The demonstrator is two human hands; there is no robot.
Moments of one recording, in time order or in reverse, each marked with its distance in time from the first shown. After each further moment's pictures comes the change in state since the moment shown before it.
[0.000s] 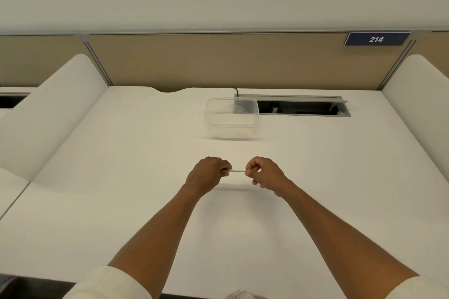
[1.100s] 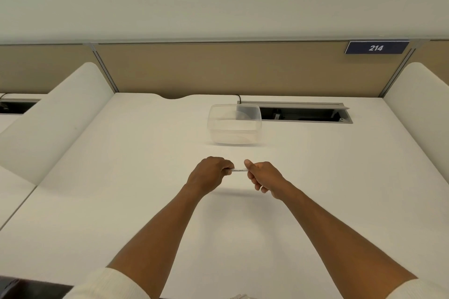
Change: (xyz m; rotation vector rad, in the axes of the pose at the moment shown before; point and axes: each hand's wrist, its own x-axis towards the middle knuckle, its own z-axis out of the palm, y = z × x) left_hand 0.000 0.005 -0.017 0.027 0.061 0.068; right_hand 0.001 -0.022 0.004 0.090 -0.017 0.143
